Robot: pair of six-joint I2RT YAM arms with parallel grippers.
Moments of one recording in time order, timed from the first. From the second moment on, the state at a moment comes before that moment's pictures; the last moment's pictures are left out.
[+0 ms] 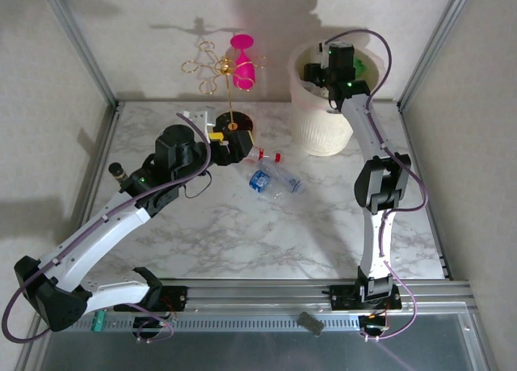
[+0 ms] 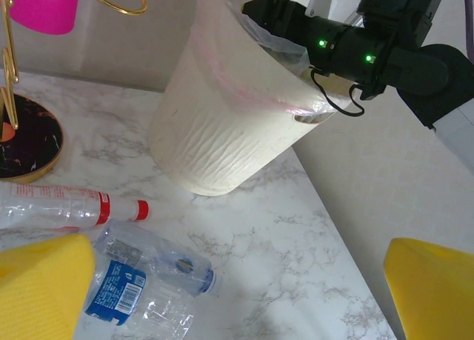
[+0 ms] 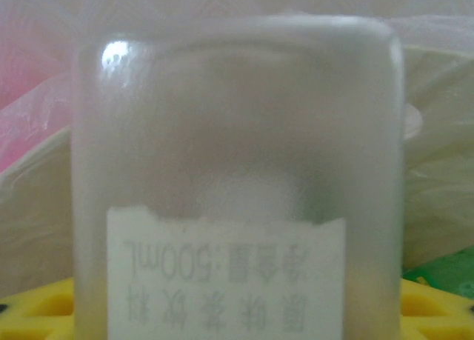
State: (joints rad) left arm -0.63 1.15 1.17 -0.26 0.00 -0.61; right arm 0.23 2.18 2.23 -0.49 0.03 0.04
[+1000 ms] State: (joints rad) left arm -0.63 0.98 1.02 -0.27 -0.13 -0.68; right arm 0.39 1.75 1.78 -0.41 0.05 0.07
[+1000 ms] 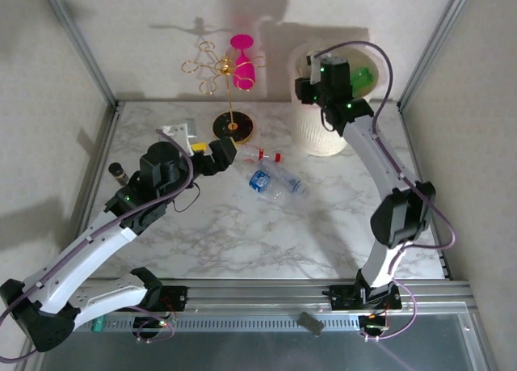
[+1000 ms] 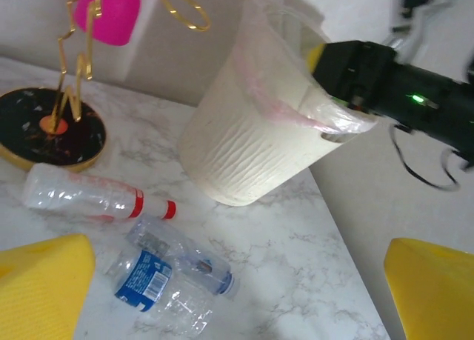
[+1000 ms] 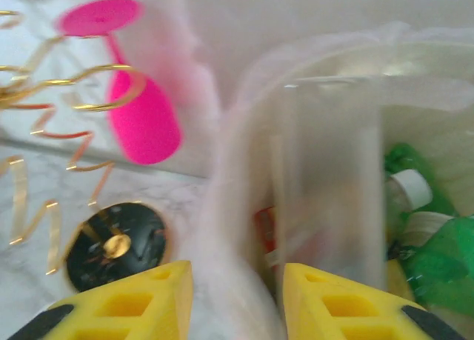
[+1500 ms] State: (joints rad) left arm -0.41 0.84 0.68 -0.30 -0.05 -0.90; right arm 0.72 1.49 1.42 -0.43 0.09 0.09
